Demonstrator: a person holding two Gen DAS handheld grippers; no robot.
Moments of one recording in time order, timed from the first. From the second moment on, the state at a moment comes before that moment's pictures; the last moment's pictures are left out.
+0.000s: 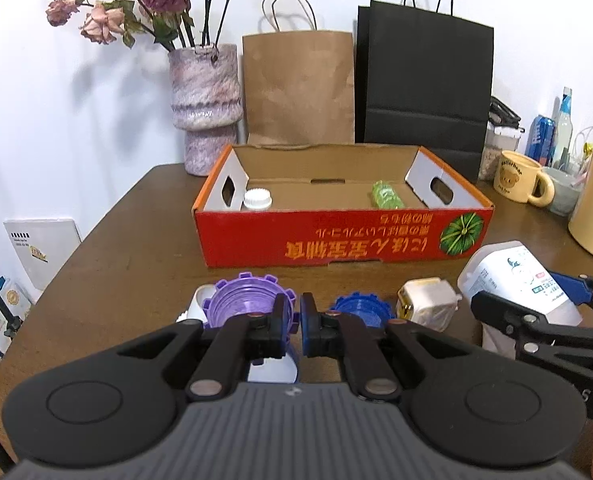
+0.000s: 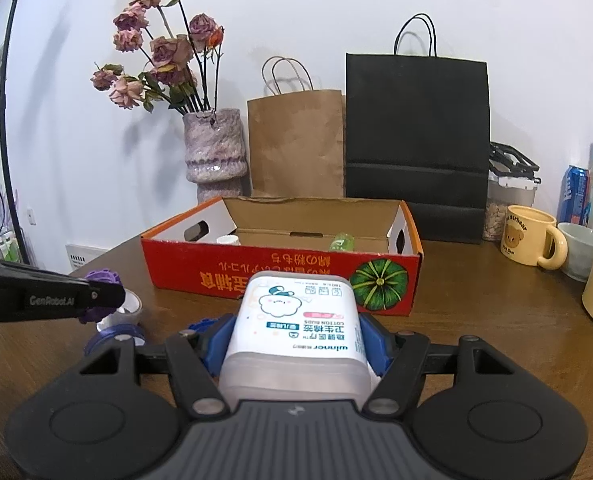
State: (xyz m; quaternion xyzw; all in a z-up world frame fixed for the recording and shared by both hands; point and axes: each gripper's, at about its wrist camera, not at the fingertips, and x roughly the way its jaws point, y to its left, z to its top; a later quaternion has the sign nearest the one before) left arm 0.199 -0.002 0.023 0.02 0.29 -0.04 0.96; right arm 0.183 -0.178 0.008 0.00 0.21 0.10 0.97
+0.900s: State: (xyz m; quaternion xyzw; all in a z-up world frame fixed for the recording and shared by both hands) left arm 0.250 -0.016 0.047 -0.02 0.24 -0.04 0.97; right arm 0.238 -0.160 0.047 -0.02 0.17 0.09 0.98
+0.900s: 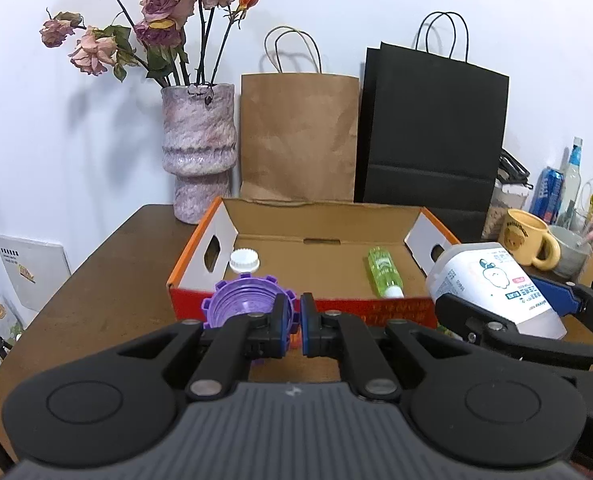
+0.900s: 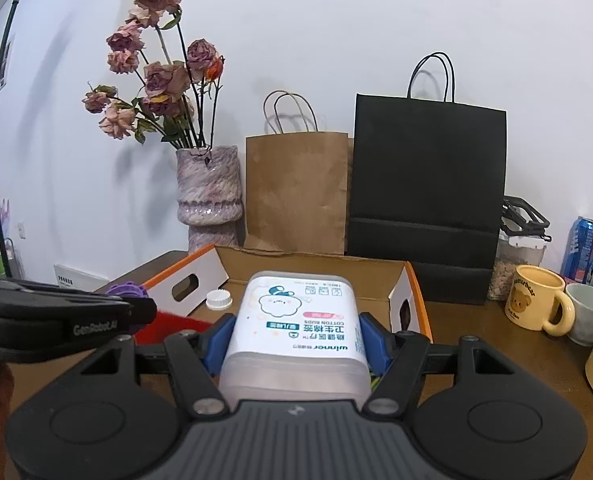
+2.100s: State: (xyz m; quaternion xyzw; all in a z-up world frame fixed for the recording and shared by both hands) left arm 0.380 -0.022 0.041 -0.03 0.23 -0.01 0.97; right arm 0.372 -0.161 0.047 -0.02 0.19 0.07 0.98
